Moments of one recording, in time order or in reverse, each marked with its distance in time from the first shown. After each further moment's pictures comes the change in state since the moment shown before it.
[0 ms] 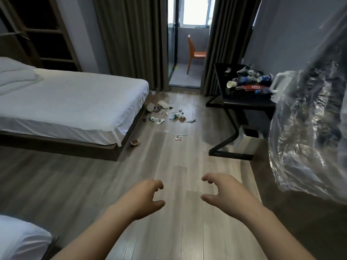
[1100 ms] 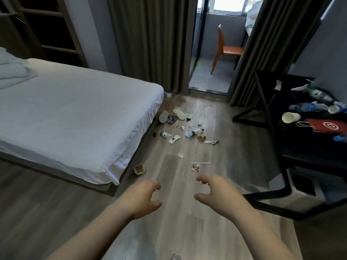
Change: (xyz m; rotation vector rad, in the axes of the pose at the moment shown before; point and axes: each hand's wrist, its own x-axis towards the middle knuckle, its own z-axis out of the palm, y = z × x) left_hand 0.493 -0.207 -0.214 -0.021 0.000 -0.107; right_hand 0.608 -0.045 -0.072 0.004 -0.140 -0.037
